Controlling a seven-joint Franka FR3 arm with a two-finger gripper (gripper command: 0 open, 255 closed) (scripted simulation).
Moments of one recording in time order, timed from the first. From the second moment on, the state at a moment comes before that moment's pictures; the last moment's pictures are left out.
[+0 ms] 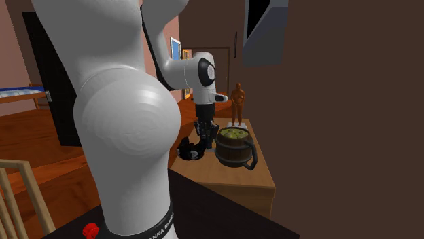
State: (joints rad) arm -0.35 -0.13 0.72 -2.68 0.02 2.45 0.62
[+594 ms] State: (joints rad) arm -0.30 -0.29 0.68 -2.66 0.14 2.29 0.53
